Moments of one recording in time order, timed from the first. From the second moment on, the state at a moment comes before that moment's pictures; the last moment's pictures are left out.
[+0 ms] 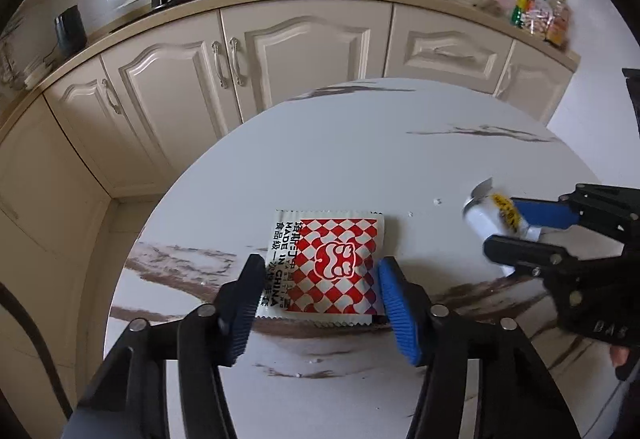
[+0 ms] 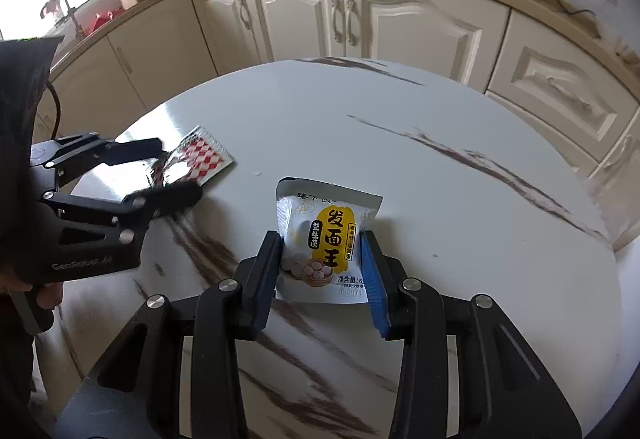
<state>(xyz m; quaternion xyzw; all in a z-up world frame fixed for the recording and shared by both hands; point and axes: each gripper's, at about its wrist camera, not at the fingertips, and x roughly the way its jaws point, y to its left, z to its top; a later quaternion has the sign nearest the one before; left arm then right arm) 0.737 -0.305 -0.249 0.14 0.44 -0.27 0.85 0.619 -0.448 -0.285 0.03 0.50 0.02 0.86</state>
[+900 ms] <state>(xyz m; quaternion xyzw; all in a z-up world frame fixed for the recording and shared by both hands) 0.657 -0.226 -0.175 0.07 0.42 -0.30 0.85 0.579 -0.374 -0.241 0.04 0.48 0.04 0.88</state>
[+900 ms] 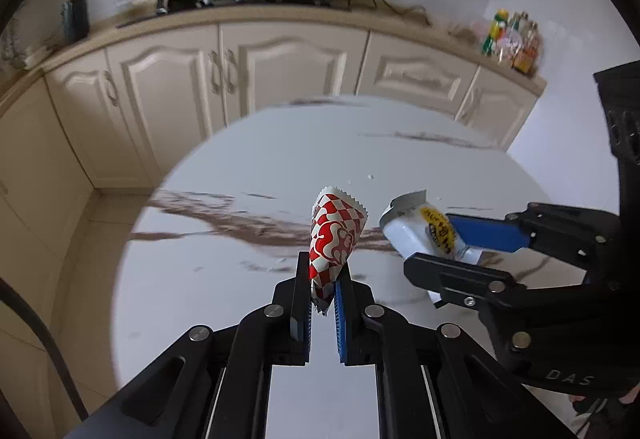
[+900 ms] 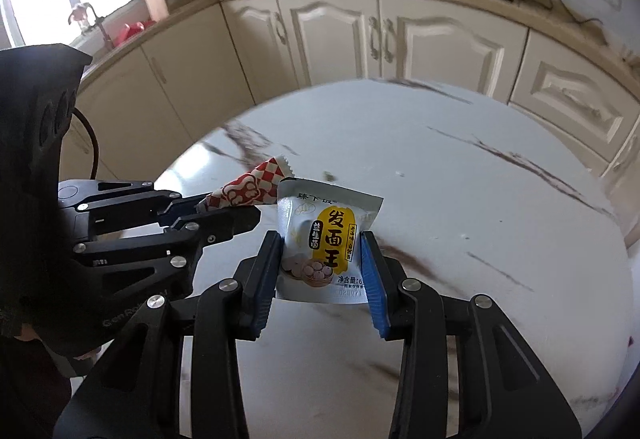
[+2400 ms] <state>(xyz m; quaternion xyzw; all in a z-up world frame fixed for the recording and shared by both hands) 0.611 0.229 -0.460 -0.14 0.68 -0.04 0.72 0.664 -0.040 -0.643 0.04 0.69 0.18 0.70</state>
